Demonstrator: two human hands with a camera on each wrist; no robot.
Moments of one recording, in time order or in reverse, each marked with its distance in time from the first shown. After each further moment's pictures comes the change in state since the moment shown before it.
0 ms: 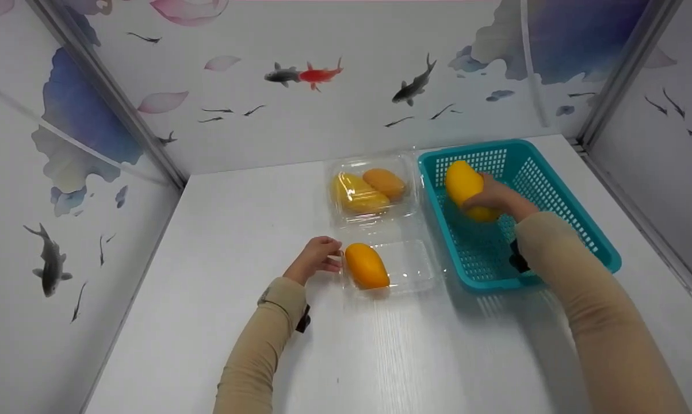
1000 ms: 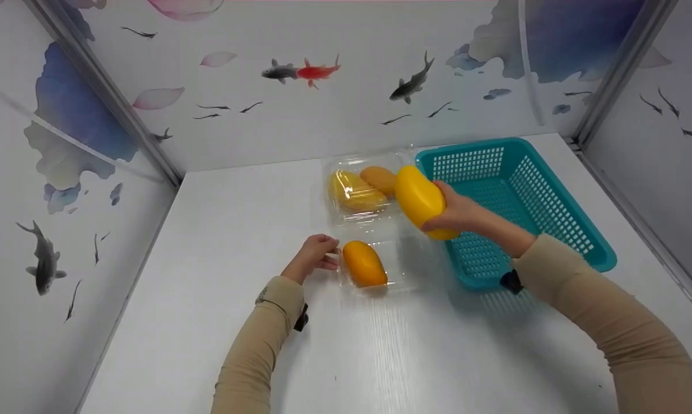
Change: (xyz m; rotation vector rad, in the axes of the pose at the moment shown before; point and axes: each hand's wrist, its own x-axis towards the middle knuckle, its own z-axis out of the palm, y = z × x) left_hand -0.003 -0.001 0.000 0.014 -0.003 0.036; right_hand -0.053 -0.066 0.057 -0.048 0.002 -0.183
